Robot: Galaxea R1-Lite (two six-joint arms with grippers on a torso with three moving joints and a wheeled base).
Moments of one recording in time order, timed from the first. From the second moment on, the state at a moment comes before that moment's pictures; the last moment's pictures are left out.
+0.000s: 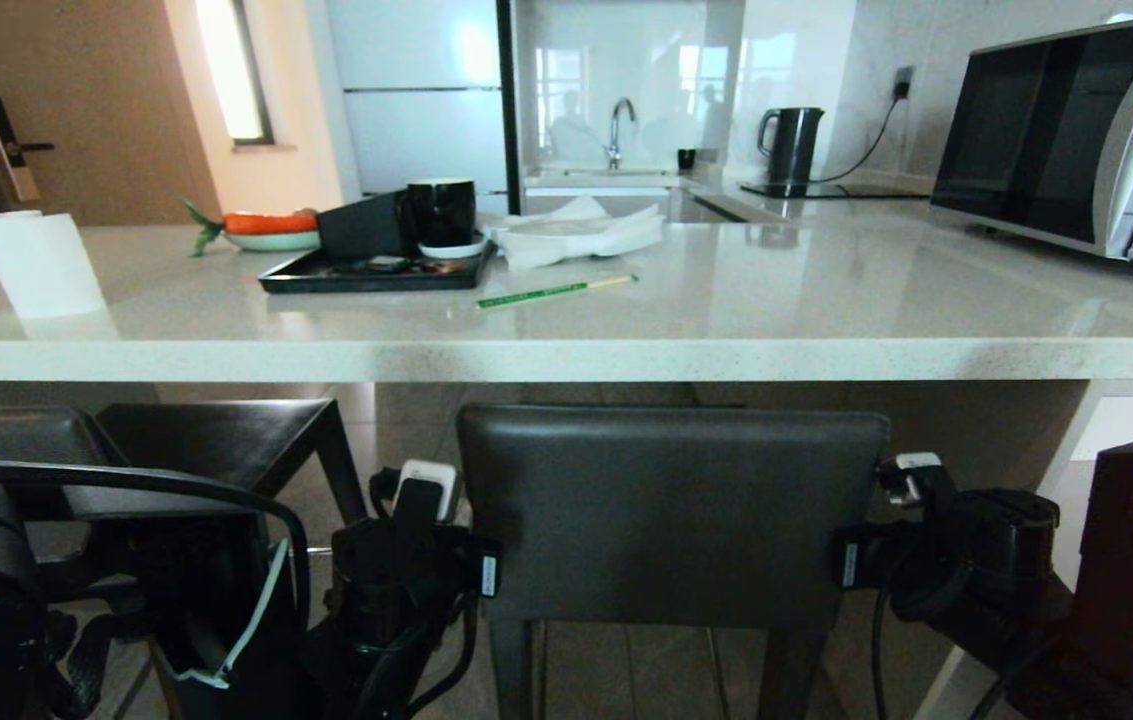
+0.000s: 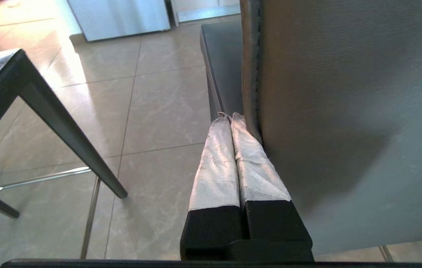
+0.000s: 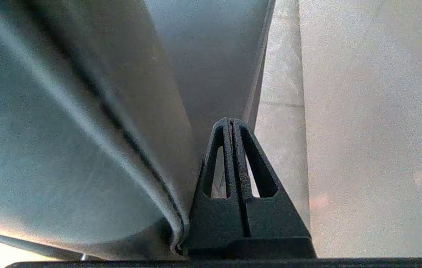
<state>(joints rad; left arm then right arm) -0.75 2.16 -0.42 -1.53 0.45 -0.07 0.27 2.15 -0.29 -1.53 0.04 0.07</state>
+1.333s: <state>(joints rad) -0.56 1.84 -0.10 -1.52 0.44 -0.07 0.07 1.84 -0.04 -1.52 0.01 0.17</state>
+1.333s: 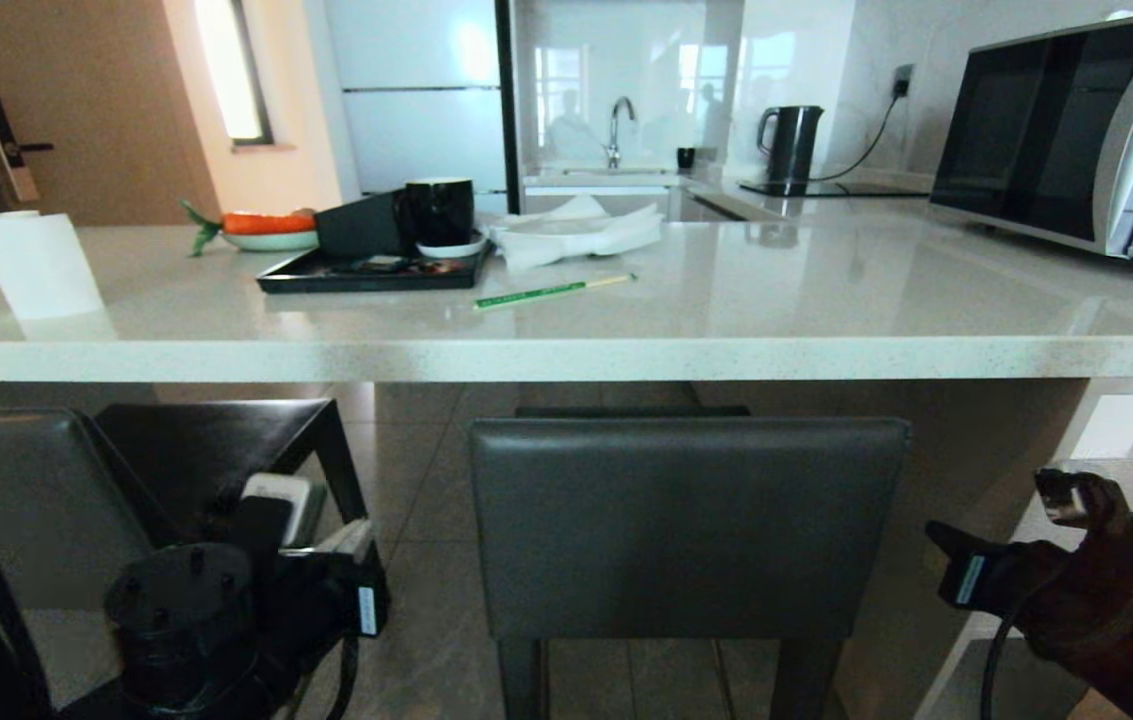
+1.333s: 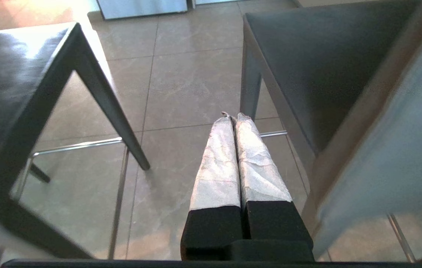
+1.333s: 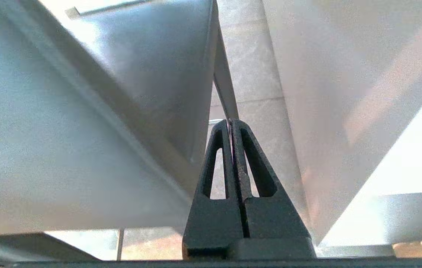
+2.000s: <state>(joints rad) -0.46 1.36 -0.11 -1.34 0.51 0.06 0.07 1.30 -0.05 -1.26 -0.03 0.06</state>
